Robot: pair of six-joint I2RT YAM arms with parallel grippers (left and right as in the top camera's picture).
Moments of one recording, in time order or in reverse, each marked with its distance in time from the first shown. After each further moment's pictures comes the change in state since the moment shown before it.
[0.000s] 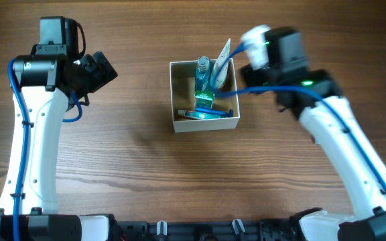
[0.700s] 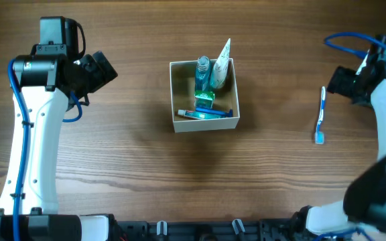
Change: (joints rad) left arm 0.000 0.000 0.000 0.000 0.000 0.000; right arm -0.618 0.227 -0.001 -0.141 -0.039 0.283
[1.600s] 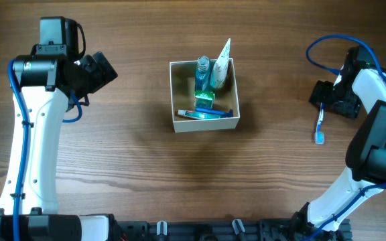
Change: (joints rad) left arm 0.000 0.000 0.000 -0.008 0.000 0.000; right arm 0.000 0.309 0.000 0.098 -0.047 0.000
